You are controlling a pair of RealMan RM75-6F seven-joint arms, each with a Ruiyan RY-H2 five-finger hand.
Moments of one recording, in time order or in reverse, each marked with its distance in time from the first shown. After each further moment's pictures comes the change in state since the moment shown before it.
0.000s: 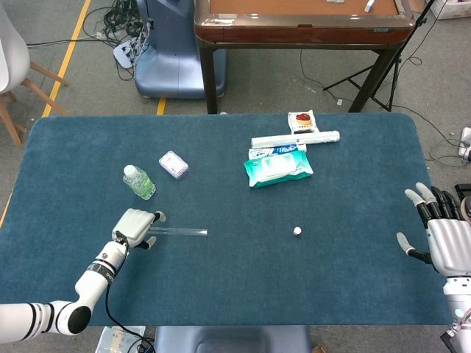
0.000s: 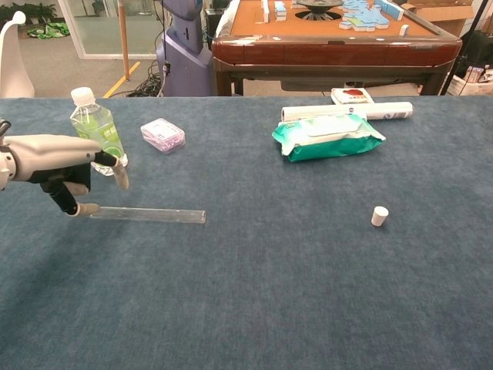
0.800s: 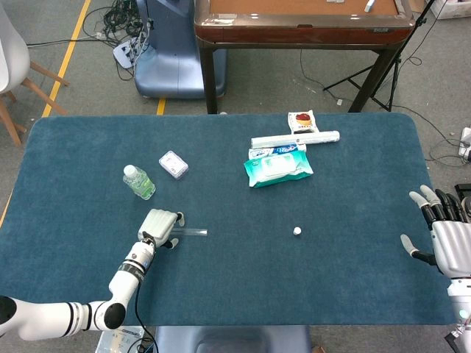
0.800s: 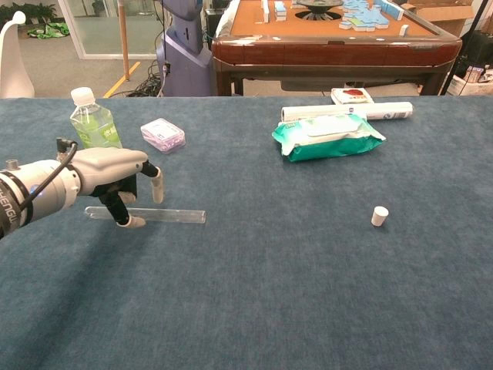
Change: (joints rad) left arm 0.001 -0.231 -0.139 0.122 -0.126 -0.005 0.195; right arm -0.008 -0.004 -0.007 0.040 0.004 -0.010 0.046
